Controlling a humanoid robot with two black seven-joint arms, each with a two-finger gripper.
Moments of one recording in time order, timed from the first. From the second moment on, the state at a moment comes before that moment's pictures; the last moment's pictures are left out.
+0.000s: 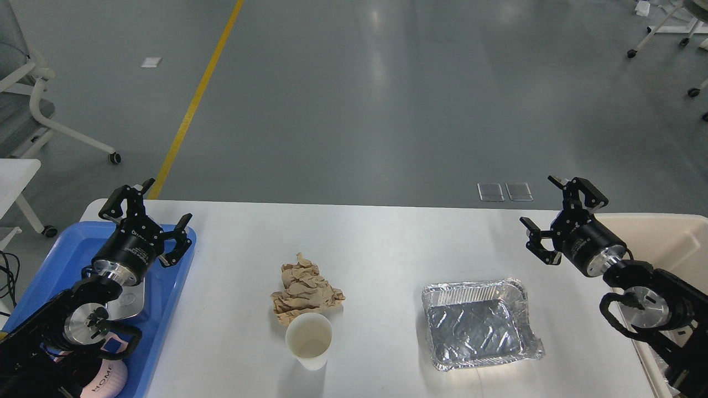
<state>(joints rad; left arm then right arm) -0.34 0.34 -1.02 -0.90 0.20 -0.31 -0.24 0.40 -0.58 0.84 1.08 -0.10 0.24 0.18</state>
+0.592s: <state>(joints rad) -0.34 0.36 -1.02 -0.90 0.21 -0.32 -0.24 0.35 -0.89 0.73 1.34 -0.12 0.24 0.22</state>
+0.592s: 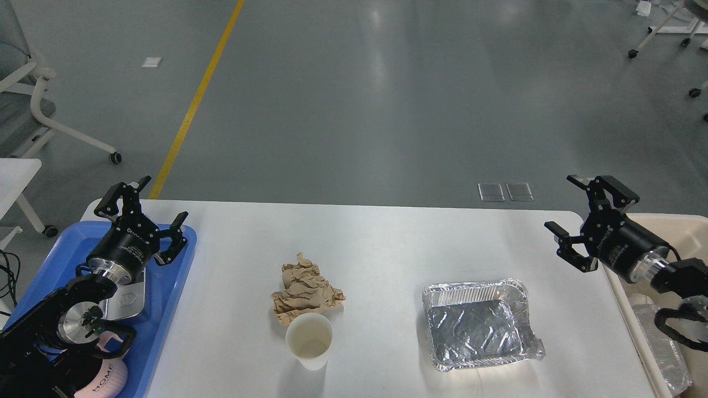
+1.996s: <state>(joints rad) -0.33 0.42 -1.02 -0.90 0.22 -0.36 -0.24 0.26 -1.64 0.55 1.66 -0.19 0.23 0.27</state>
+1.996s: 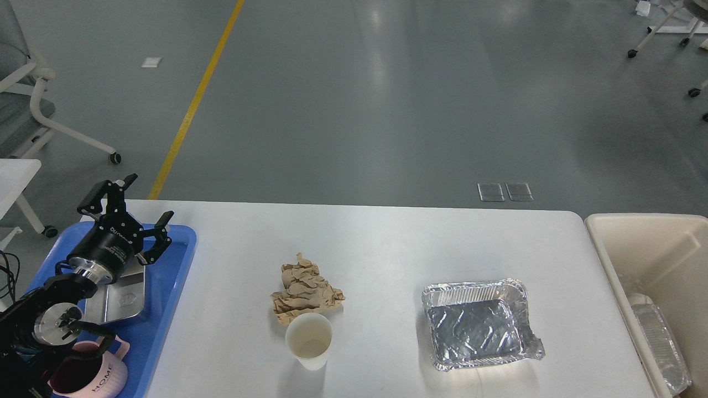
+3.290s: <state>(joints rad) -0.33 0.49 -1.02 -0.89 0.22 -0.40 -0.24 0.35 -1.38 0.55 1.56 -0.96 0.23 0.37</state>
